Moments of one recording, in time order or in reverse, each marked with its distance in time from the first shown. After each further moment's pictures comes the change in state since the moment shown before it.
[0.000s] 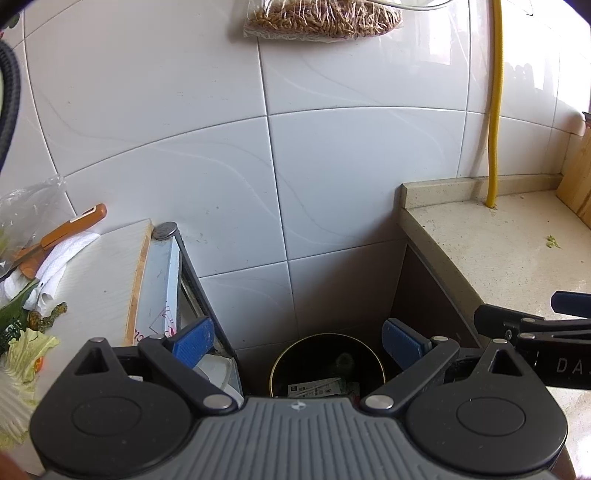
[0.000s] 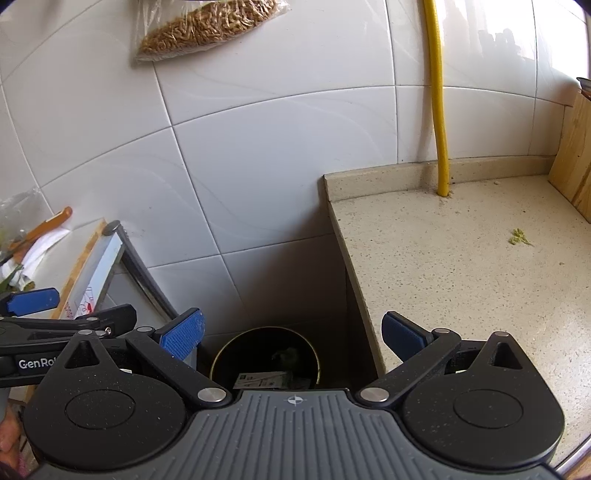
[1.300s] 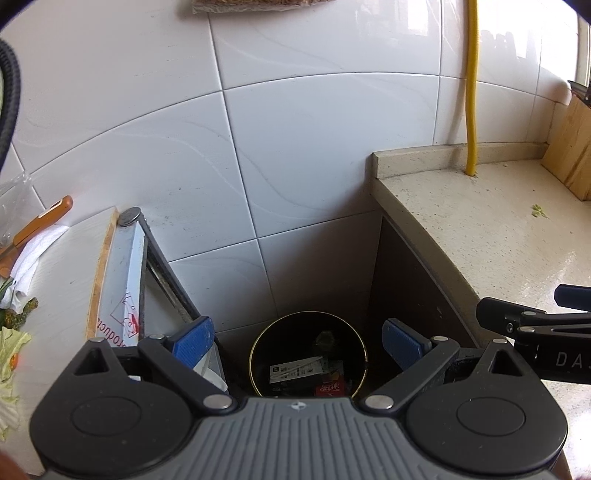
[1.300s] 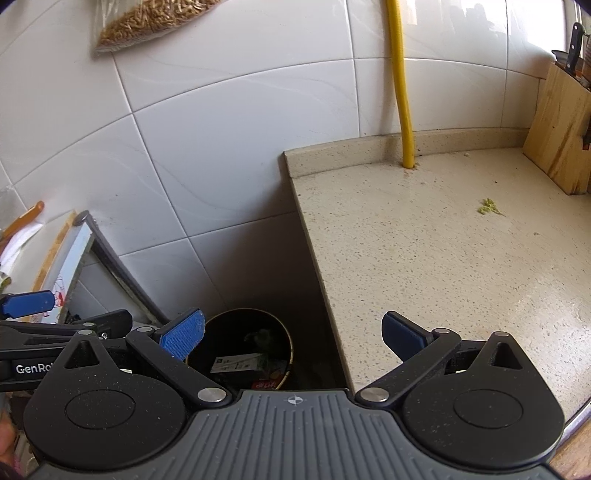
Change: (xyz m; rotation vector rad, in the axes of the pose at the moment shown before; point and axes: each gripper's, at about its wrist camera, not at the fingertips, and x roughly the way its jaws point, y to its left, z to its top) left arm 0.017 -0.028 -0.002 0.059 0.077 -0.042; right arm 0.002 -0.029 -0.010 0.045 0.057 -0.058
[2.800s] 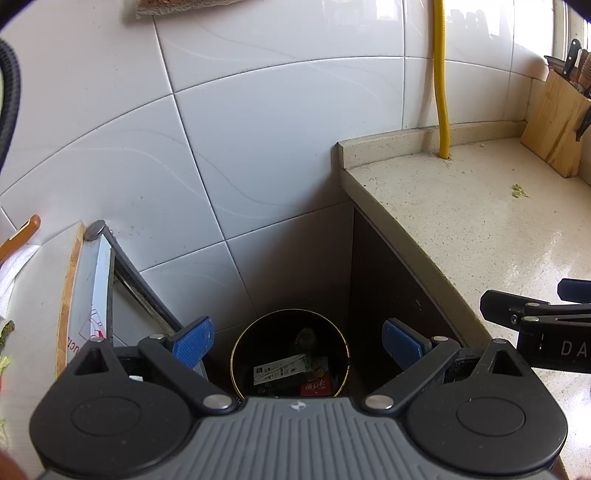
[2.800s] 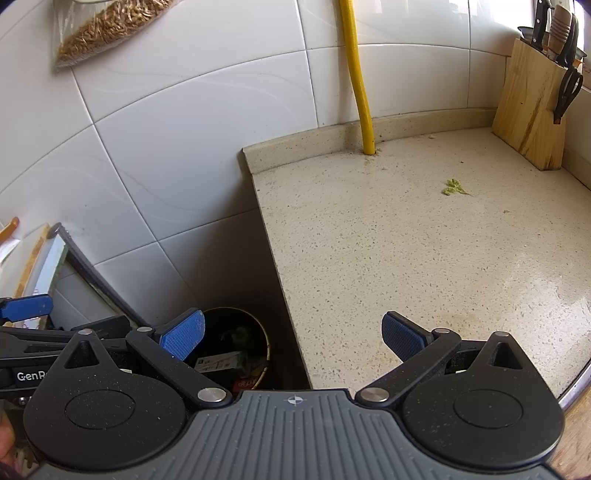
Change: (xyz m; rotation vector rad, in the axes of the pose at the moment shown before) left arm 0.012 -0.026 0.005 0.072 0.027 -0.044; right arm -0.004 -0.026 0.000 0.070 0.016 -0.054
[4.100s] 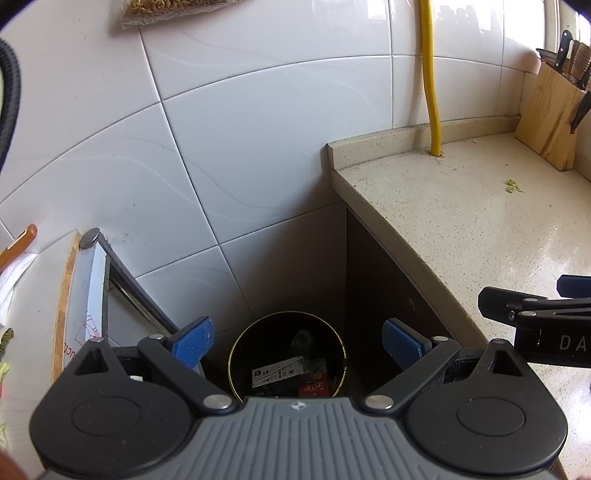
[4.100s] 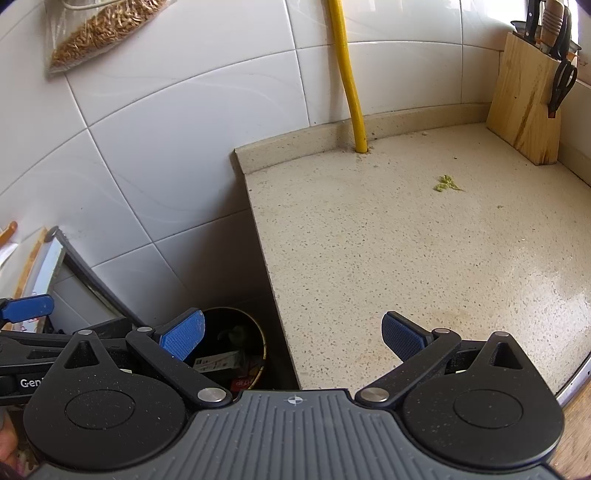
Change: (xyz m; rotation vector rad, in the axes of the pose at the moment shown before) left arm 0.003 -0.006 0.002 0.031 -0.003 -0.002; right arm -0.003 -0.010 0.000 0.013 0.000 0.004
